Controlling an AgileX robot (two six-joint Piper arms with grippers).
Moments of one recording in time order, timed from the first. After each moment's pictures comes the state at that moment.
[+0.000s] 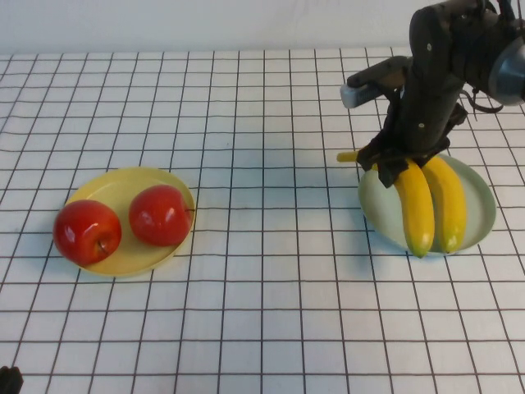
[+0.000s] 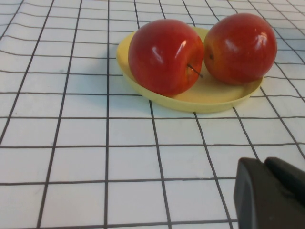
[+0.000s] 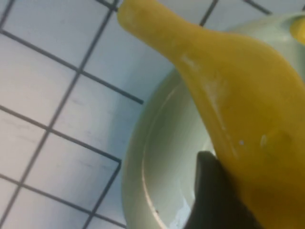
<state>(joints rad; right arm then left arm) 0.38 2.16 -1.96 -0.06 1.23 -0.11 -0.14 -0.01 0.02 -0.16 0.39 0.06</state>
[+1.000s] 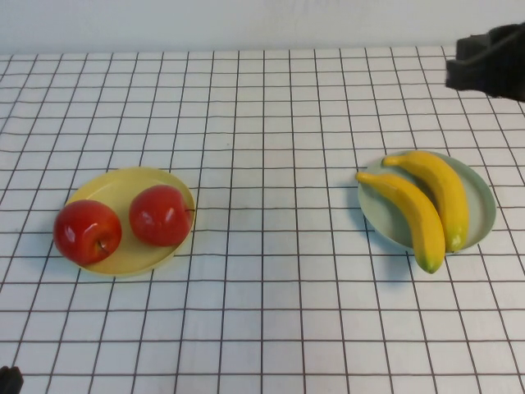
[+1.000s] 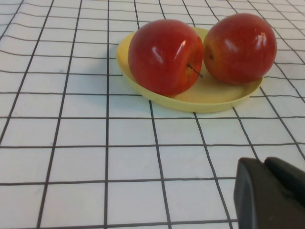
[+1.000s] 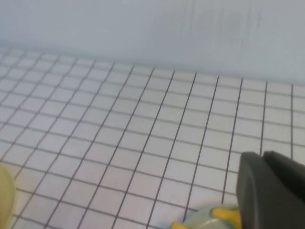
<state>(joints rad) 0.34 1.32 -1.14 0.13 0.29 -0.04 -0.14 -0.01 0.02 -0.16 0.39 0.06</state>
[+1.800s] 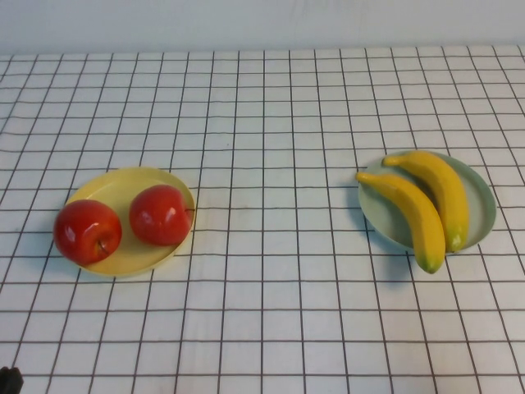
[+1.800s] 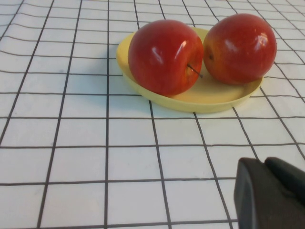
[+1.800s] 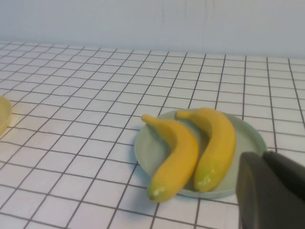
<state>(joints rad) 0.32 0.40 -0.18 0.15 0.03 -0.10 -0.14 -0.01 0.02 -0.16 0.39 0.06</state>
